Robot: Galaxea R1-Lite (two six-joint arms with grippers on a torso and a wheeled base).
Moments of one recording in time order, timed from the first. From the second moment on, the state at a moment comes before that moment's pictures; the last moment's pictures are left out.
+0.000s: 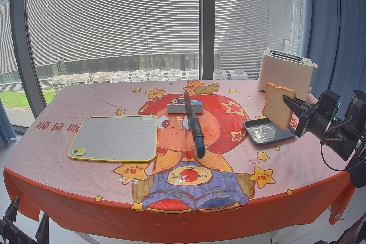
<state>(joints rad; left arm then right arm) 0.00 0.02 -0.02 0.00 -0.02 0.01 0.30 1.60 -0.42 -1.17 0.16 -0.03</state>
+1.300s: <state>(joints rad) 0.00 0.02 -0.02 0.00 -0.02 0.01 0.52 1.55 -0.36 -1.16 0.13 -0.02</state>
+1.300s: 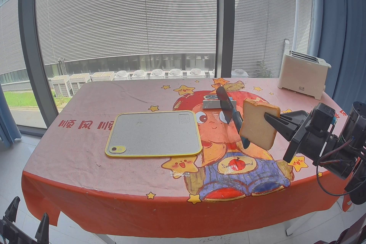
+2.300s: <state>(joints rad) 0.00 0.02 -0.02 0.00 -0.02 0.01 0.54 1.55 -0.36 -1.17 0.13 -0.01</state>
